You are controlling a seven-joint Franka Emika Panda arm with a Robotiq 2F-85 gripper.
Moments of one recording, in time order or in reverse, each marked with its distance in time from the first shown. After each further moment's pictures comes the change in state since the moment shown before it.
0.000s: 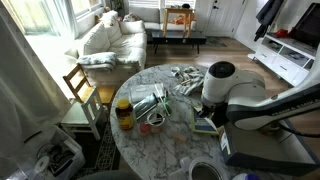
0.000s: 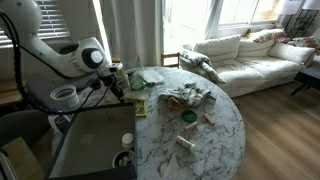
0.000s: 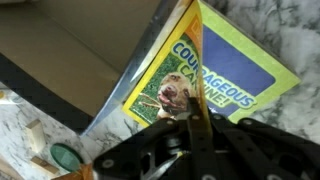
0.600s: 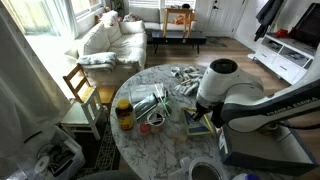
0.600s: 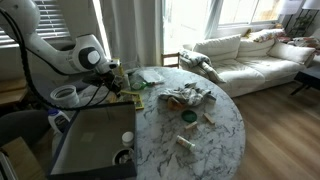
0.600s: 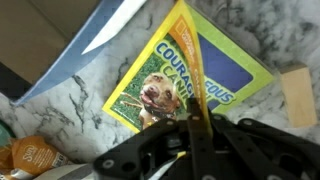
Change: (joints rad) arm -0.024 -0.003 0.066 -0.002 0.161 0.103 -0.320
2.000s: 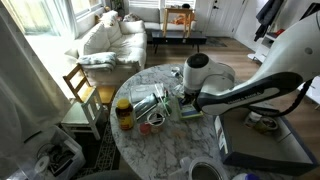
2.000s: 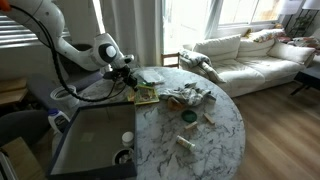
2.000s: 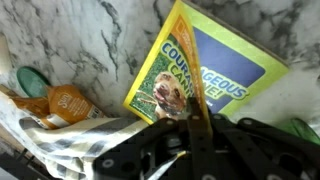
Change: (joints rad) arm 0.124 0.231 -0.179 0.336 -0.050 -0.102 0.089
